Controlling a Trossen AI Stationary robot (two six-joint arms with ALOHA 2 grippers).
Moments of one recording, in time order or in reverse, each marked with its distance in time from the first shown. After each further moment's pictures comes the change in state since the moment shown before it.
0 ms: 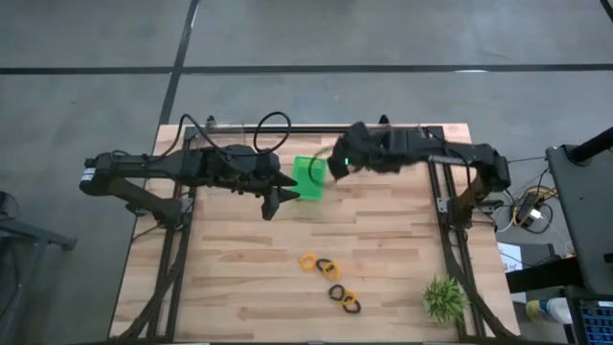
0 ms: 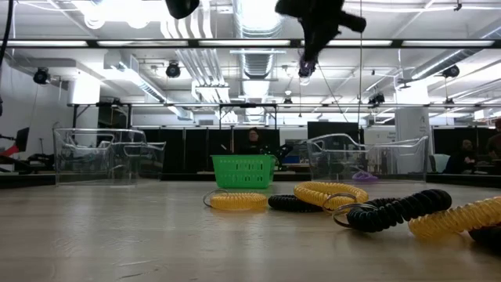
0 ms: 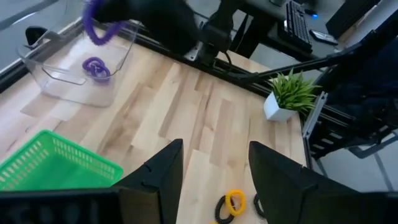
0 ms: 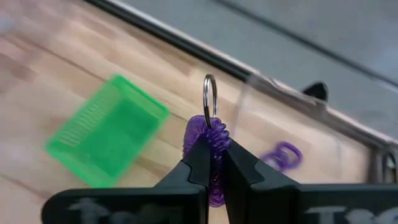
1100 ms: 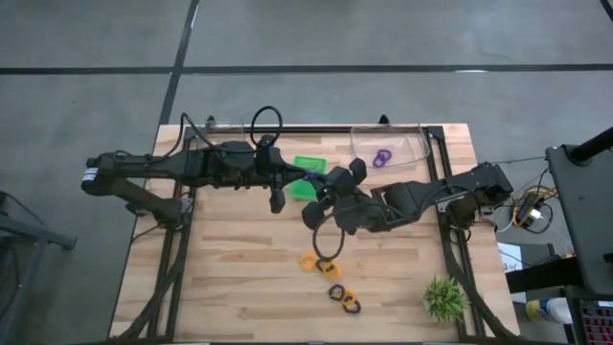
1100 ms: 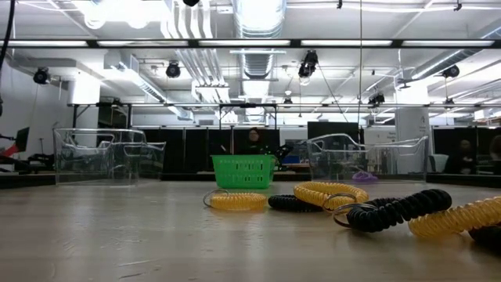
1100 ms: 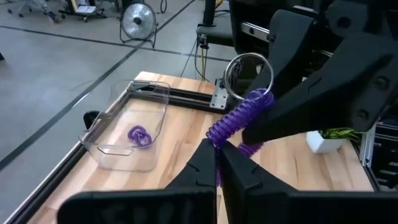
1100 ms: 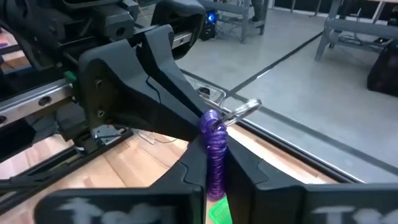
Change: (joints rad) left arm -0.002 0.016 0.000 0.178 -0.163 0.264; right arm 0.411 0.042 0.000 0.663 0.345 -0.266
